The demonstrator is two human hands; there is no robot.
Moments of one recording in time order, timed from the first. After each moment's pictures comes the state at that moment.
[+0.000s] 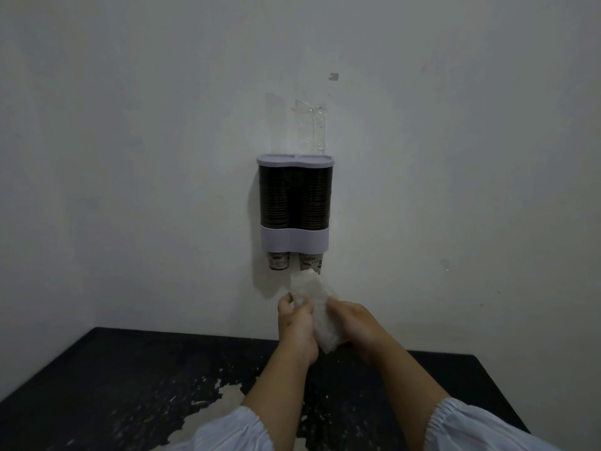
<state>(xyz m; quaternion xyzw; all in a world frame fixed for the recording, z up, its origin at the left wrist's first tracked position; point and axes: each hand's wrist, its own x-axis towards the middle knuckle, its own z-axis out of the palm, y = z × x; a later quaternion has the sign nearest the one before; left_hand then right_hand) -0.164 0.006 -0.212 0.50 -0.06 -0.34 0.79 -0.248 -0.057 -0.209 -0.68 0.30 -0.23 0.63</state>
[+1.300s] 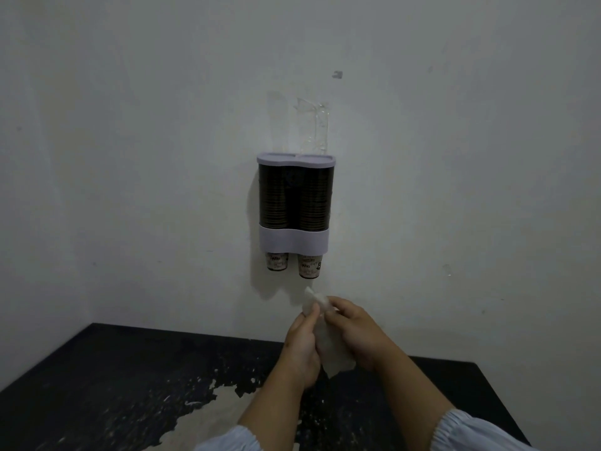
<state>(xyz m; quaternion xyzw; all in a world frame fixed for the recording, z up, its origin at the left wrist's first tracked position) -0.176 0.007 -0.234 0.42 -0.14 -0.46 0.77 -0.253 -0.059 -0.210 -0.73 0.21 -0.24 0.61</state>
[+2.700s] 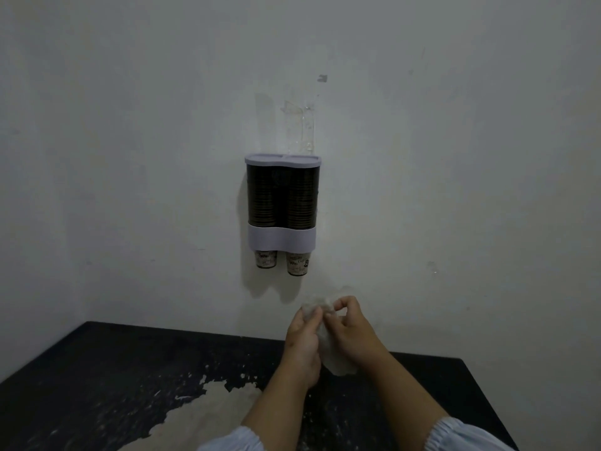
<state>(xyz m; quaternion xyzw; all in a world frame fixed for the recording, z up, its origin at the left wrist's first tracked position) -0.207 -0.010 -0.245 0.46 -0.16 -0.38 0.79 -0.286 -0.065 -0.220 -0.78 0.28 -0.26 0.49</state>
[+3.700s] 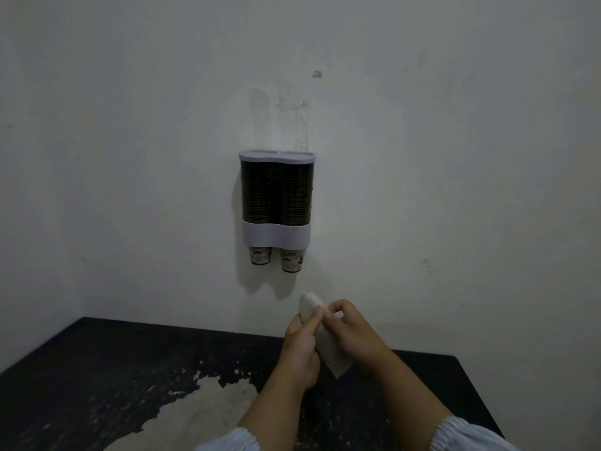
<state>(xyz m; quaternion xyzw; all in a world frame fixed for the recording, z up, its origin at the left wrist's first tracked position) -0.225 -0.007 -0.243 0.44 -0.16 -0.41 0.79 -0.303 -0.067 -0.217 -0.78 0.27 -0.23 0.52</state>
